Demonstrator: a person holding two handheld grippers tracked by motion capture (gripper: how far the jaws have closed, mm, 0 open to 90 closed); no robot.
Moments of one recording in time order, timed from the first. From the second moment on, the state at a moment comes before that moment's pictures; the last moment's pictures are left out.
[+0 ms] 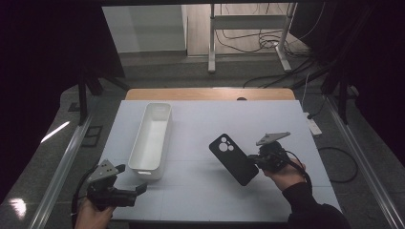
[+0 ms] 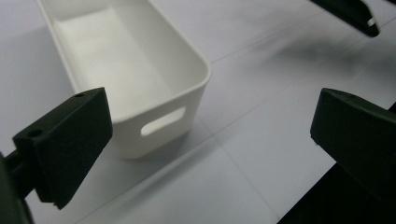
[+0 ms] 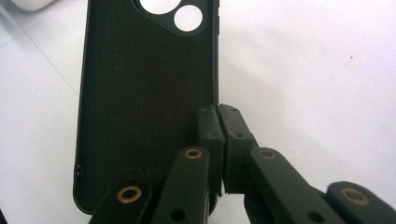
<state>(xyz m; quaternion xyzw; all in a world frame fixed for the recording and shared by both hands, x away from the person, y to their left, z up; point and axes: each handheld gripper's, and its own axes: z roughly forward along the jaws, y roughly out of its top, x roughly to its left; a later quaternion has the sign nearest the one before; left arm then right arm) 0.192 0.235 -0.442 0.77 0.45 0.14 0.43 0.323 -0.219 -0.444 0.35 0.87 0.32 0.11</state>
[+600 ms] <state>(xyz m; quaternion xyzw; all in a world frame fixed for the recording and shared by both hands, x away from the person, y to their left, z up) 0.230 0.201 -0.428 0.77 0.42 0.07 0.48 0.315 -0.216 -0.431 0.33 0.86 0.36 0.12</state>
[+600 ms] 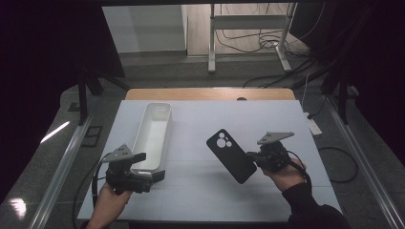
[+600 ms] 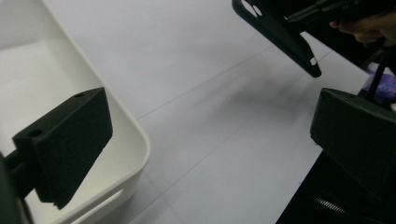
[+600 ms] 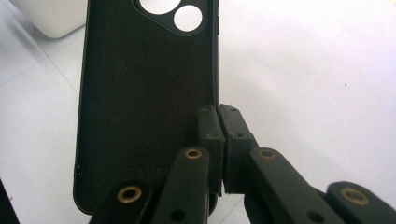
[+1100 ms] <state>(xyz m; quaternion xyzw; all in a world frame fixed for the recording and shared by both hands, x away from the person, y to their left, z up) 0.252 0.171 -0.430 0.77 0.39 0.03 0.50 0.311 -0.210 -0.425 0.32 0.86 0.37 0.13</state>
